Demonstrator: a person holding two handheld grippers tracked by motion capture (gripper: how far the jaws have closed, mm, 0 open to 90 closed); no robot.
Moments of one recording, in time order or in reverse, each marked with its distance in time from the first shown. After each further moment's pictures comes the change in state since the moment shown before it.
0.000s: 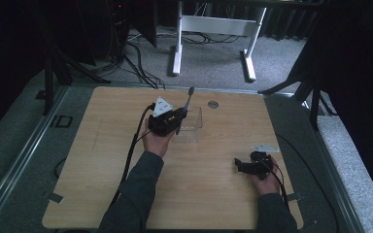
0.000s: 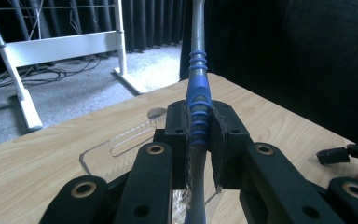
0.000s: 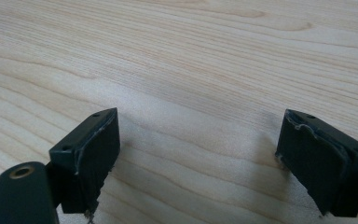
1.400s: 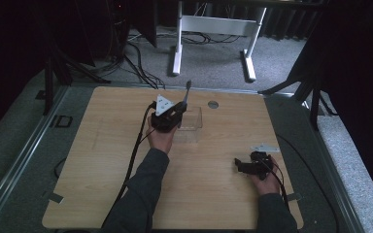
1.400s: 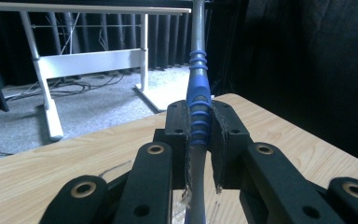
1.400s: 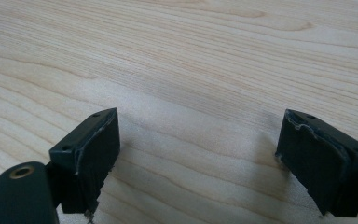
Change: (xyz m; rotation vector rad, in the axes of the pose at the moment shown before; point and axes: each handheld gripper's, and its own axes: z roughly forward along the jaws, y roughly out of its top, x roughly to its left) left arm 0.006 -0.005 0.019 -0.081 0.091 -0.032; right arm 0.000 0.000 0.000 0.001 0.001 0.000
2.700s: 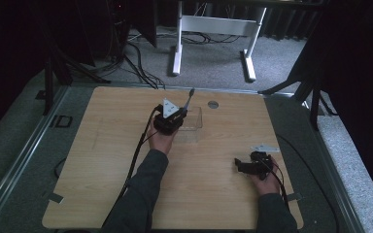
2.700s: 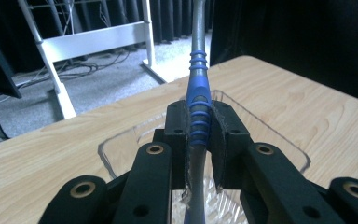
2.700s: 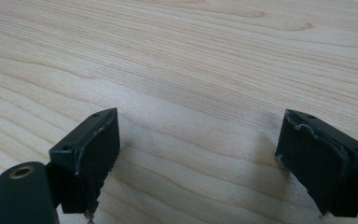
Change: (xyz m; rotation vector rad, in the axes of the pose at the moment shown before) left arm 0.001 -0.020 0.019 0.133 0.025 0.101; right arm 0.000 0.000 0.000 0.001 0.000 -0.002
